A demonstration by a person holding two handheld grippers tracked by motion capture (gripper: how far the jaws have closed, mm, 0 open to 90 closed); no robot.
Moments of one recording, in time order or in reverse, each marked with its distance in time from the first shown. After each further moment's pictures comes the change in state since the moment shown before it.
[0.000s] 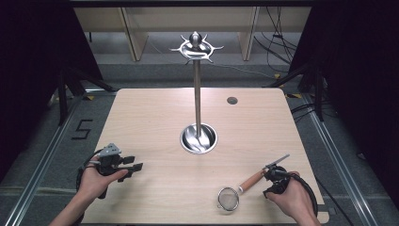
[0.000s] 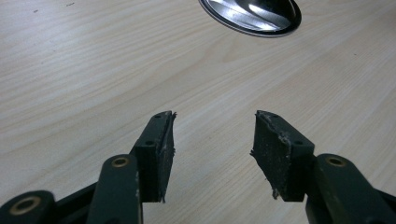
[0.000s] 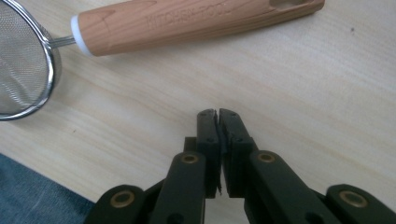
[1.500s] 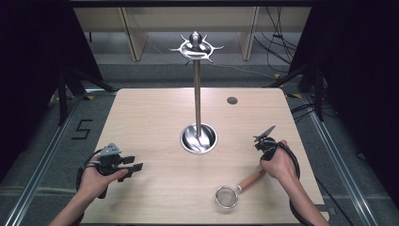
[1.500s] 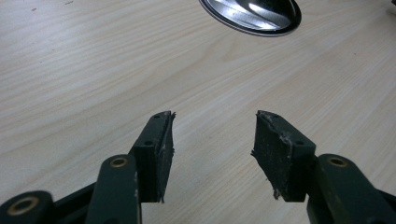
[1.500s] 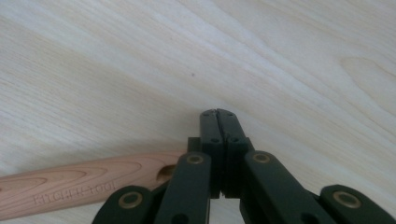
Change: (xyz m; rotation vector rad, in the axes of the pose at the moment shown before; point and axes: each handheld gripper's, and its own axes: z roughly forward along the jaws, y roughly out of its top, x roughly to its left) left arm 0.002 0.000 0.000 0.006 -0.013 -0.010; right arm -0.031 0.091 0.012 0.036 -0.125 -0.026
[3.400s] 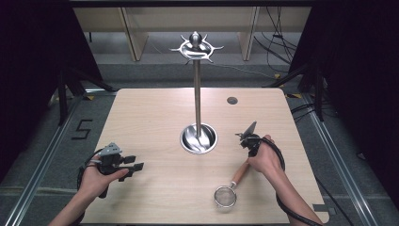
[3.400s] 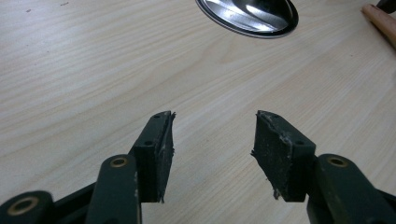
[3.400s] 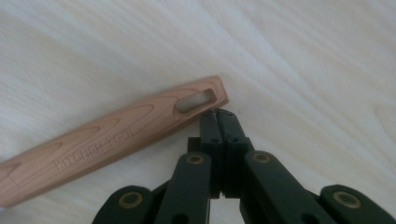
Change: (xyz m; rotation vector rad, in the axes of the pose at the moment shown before) left arm 0.000 0.001 0.002 -0.010 -0.014 0.005; right arm 0.036 0.036 0.006 0.066 -0.046 -0.095
